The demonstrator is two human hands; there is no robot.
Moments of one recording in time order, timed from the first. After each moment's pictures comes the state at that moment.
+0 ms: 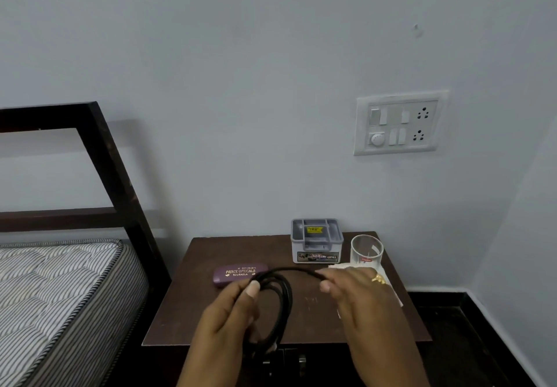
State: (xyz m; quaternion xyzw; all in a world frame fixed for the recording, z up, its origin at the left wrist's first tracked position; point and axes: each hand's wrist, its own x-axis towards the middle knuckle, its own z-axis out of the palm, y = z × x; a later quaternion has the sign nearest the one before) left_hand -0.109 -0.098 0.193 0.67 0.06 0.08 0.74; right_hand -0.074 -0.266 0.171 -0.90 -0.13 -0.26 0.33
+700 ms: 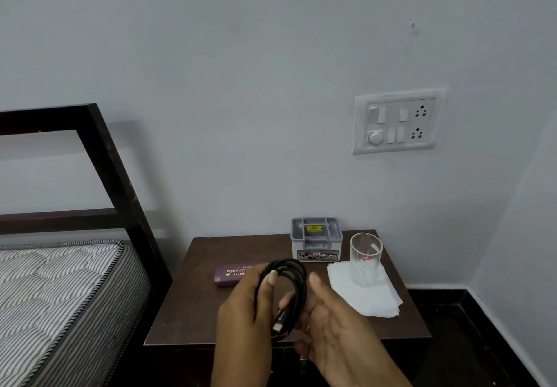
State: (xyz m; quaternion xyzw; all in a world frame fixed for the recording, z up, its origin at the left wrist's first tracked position) left_hand -0.093 -0.120 0.173 0.78 0.03 0.21 0.59; right_hand -0.086 -0.236 0.184 -0.50 0.02 0.28 0.82
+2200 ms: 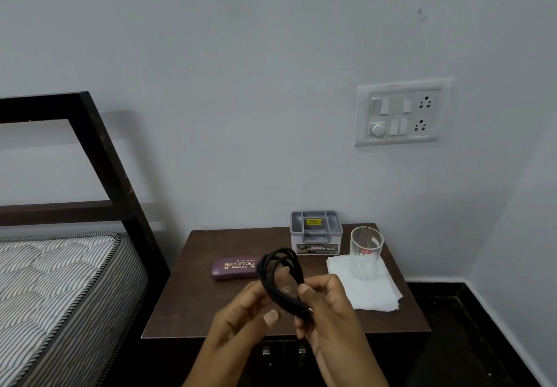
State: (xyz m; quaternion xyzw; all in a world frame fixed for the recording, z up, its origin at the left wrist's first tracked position) left_hand -0.094 -0.086 0.155 0.62 -0.12 -0.02 0.78; right_hand -0.080 -0.221 0.160 -0.57 0.06 0.05 0.82
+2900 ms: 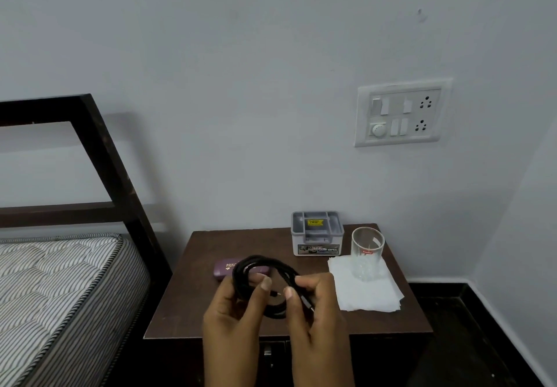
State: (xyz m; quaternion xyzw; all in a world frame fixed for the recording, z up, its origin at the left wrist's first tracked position) left_hand -0.092 -0.116 0.167 0.64 0.09 0.21 0.73; right_hand -0.096 -0.199 0.148 -0.75 -0.06 -0.22 0.62
